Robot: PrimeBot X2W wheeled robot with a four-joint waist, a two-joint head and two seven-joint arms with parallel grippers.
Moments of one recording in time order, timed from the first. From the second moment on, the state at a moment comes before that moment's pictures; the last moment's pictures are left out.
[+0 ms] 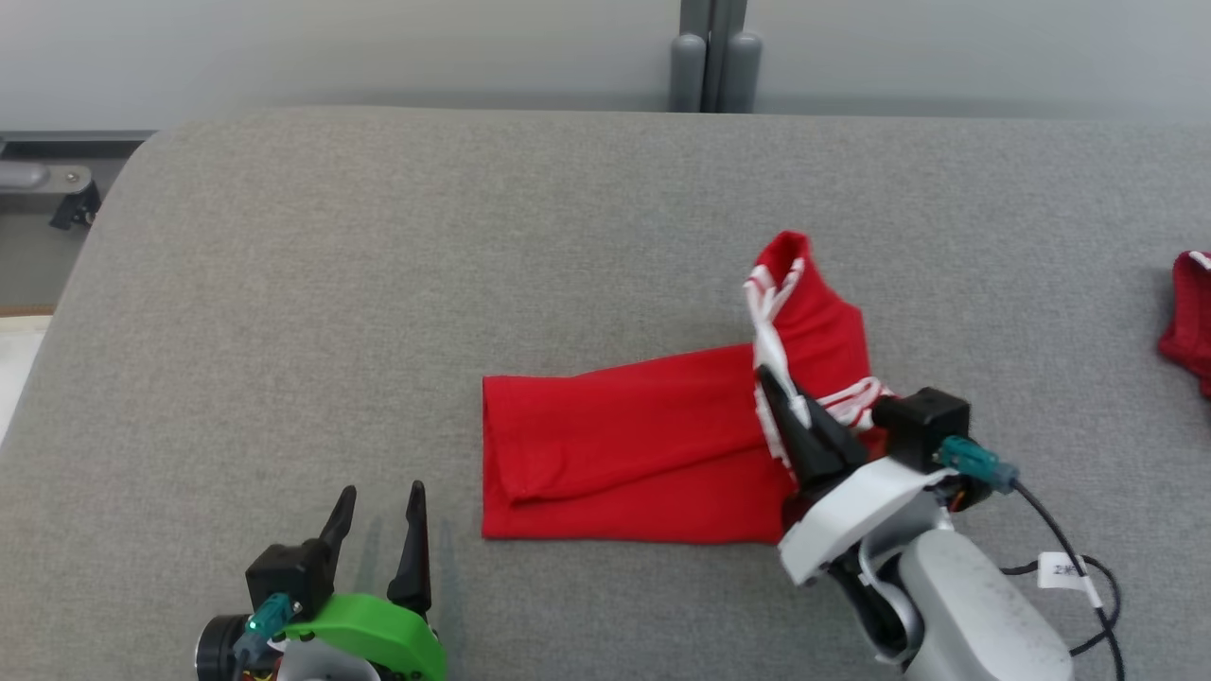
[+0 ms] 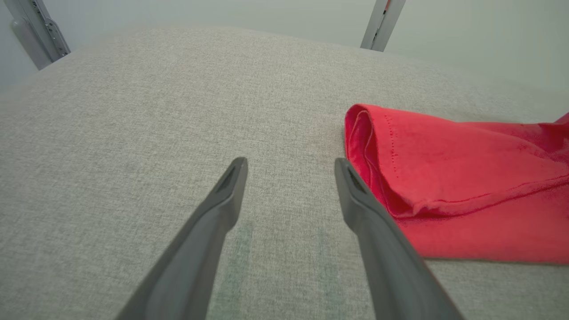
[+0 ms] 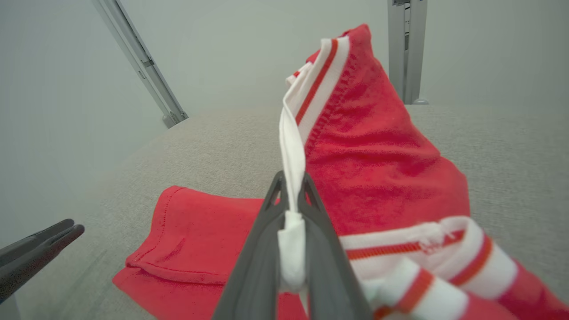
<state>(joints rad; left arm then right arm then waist) -0.11 0.05 -0.14 0.48 -0.28 -0.10 -0.26 -0.33 -0.05 0.29 0.40 0.36 0.13 -0.21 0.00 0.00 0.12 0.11</state>
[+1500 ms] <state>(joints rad) -0.02 0.05 -0.08 0.39 -0.19 -0.09 -0.26 -0.09 -0.05 -0.02 0.40 0.16 0.13 -0.26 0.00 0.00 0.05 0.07</state>
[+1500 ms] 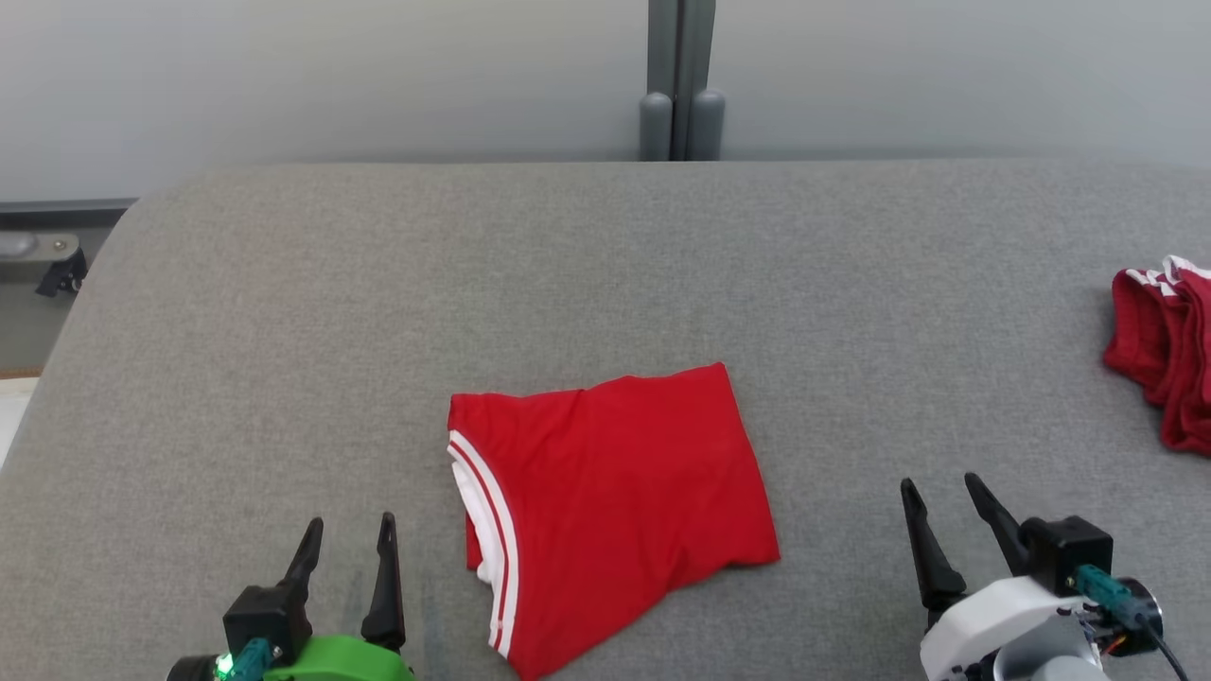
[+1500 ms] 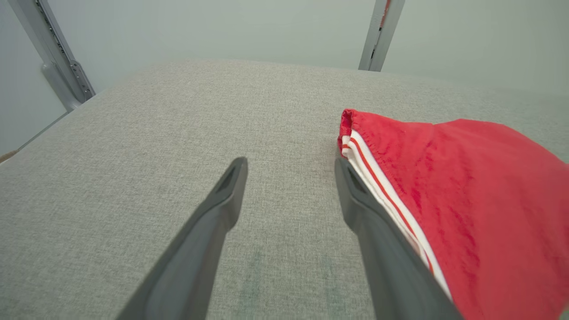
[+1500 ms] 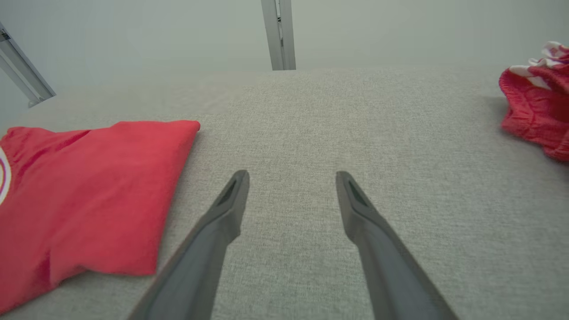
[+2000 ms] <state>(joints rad) 0.04 0.05 -0.10 0.33 -0.20 -0.09 -0.26 -0.07 -0.05 0.05 0.43 0.18 0.13 -0.26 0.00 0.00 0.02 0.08</state>
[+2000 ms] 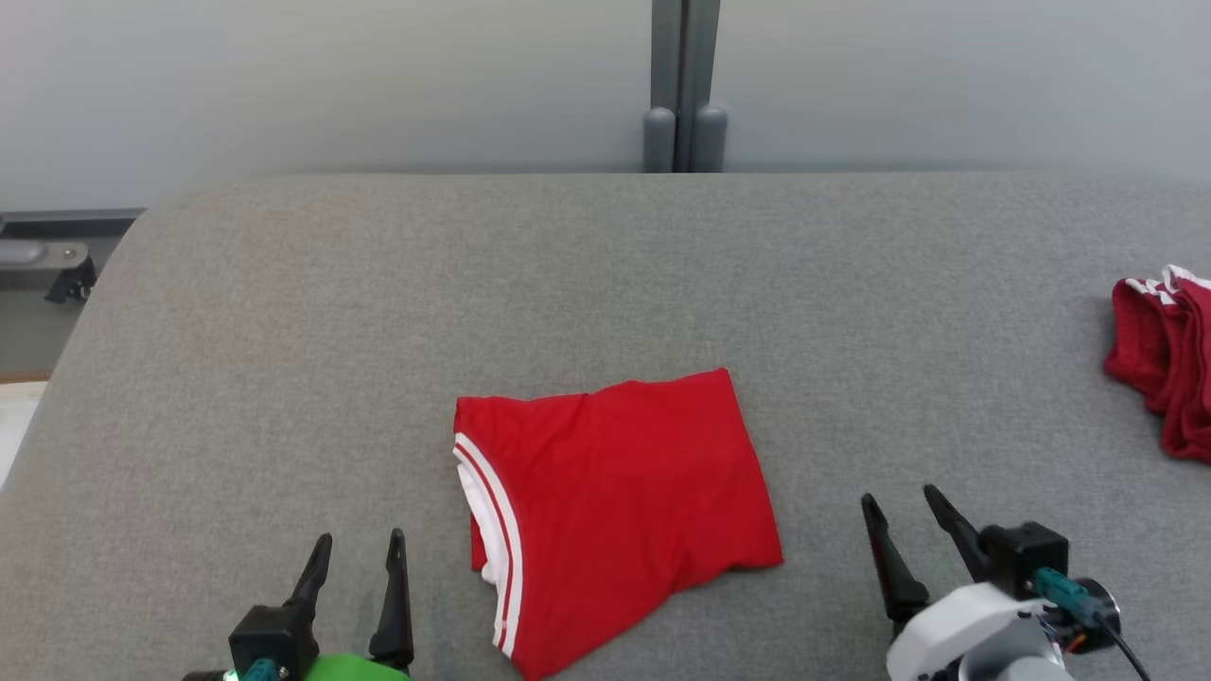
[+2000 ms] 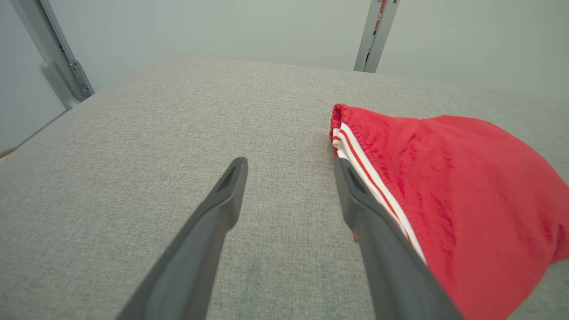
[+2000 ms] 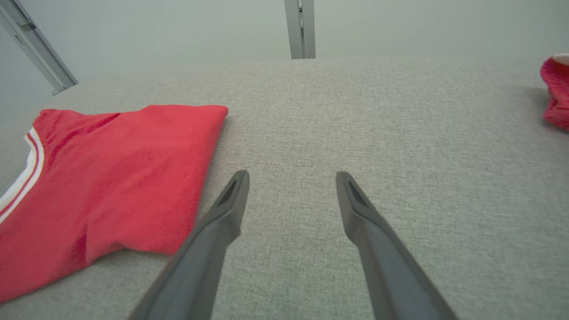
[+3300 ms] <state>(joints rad) -0.07 0.05 -0.19 0.34 -0.22 -0.12 -0.26 -0.41 -0.04 0.14 0.82 0.21 0.14 -0.27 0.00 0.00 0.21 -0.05</state>
